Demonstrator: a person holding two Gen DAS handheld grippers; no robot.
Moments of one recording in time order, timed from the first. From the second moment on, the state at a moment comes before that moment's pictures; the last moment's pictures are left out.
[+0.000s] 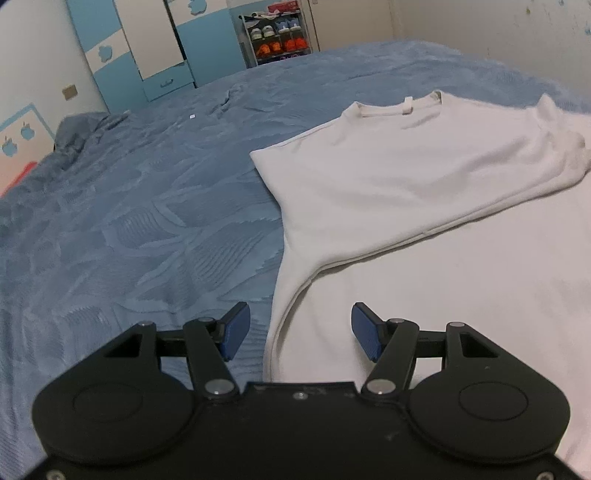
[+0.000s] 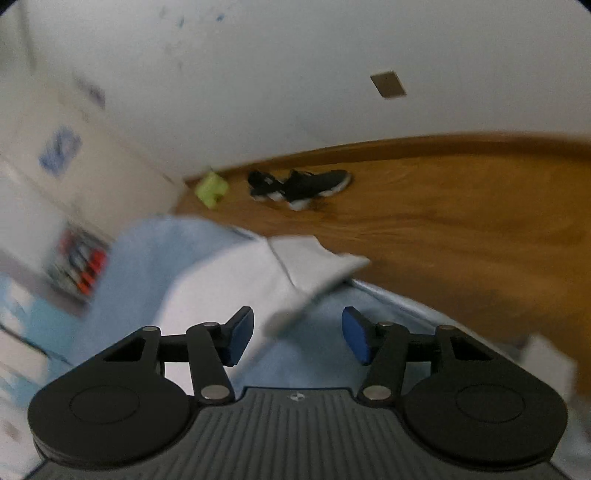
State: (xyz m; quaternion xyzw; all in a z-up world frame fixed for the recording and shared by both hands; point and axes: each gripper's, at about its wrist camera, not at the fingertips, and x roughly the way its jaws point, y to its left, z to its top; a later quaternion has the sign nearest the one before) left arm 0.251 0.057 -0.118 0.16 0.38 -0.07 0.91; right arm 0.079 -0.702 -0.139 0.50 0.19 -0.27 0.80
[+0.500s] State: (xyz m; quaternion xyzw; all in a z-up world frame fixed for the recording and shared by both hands) left arm 0.257 0.050 -0.111 0.20 0.38 -0.01 0.90; right arm 0.135 -0.612 -0.076 0.13 0.19 -0.36 0.90
